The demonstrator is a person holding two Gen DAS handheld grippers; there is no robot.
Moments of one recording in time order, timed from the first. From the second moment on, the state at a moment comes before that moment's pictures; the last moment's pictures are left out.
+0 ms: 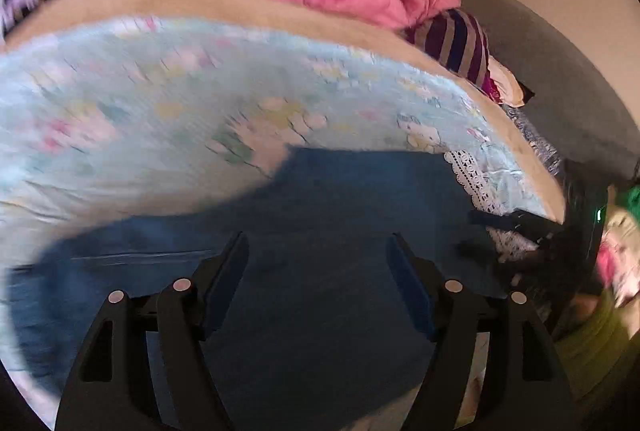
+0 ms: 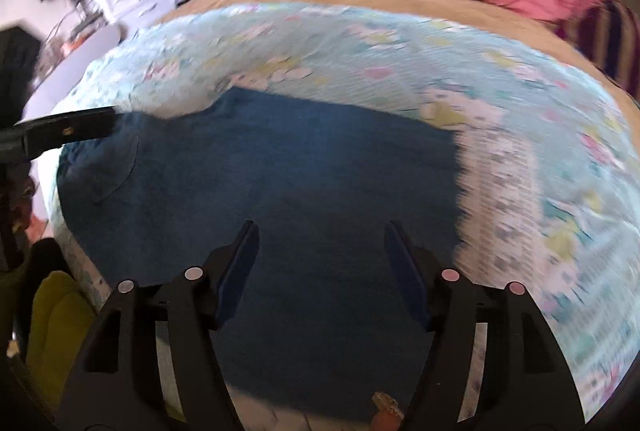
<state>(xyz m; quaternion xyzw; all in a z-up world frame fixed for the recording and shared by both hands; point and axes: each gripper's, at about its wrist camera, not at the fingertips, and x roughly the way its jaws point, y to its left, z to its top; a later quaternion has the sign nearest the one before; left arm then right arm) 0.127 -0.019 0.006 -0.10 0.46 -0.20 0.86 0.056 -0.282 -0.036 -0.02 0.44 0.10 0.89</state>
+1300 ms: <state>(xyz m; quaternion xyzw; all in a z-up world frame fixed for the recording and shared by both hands) 0.050 0.004 0.002 0.02 0.46 -0.10 0.88 -0.014 -0.306 -0.004 0.01 0.40 0.05 0.91</state>
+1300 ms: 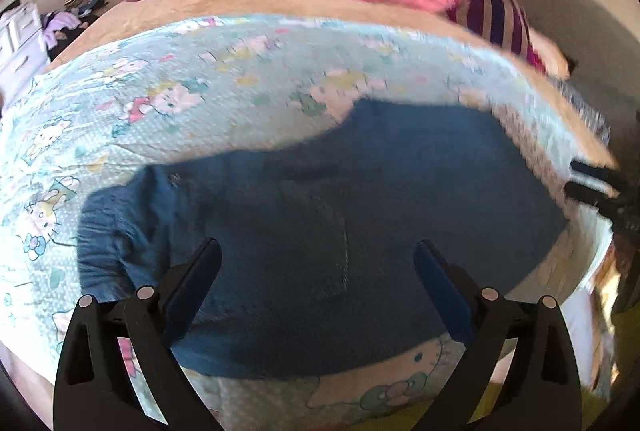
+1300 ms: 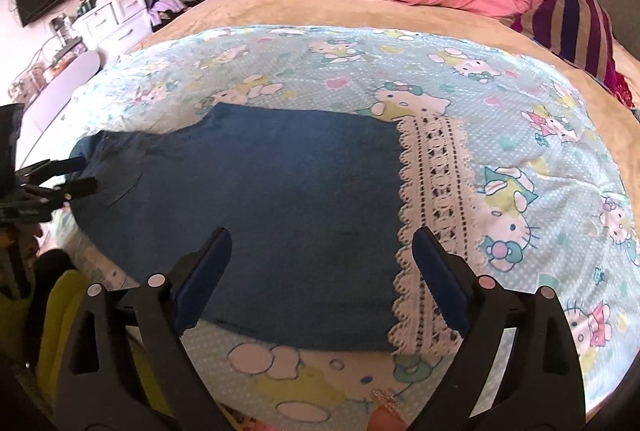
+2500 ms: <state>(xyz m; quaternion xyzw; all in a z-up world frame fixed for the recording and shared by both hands) 0.023 -0.022 0.033 0.00 0.44 -0.14 0.89 -0.041 -0.336 0.000 0.07 0.39 0.03 0.92</state>
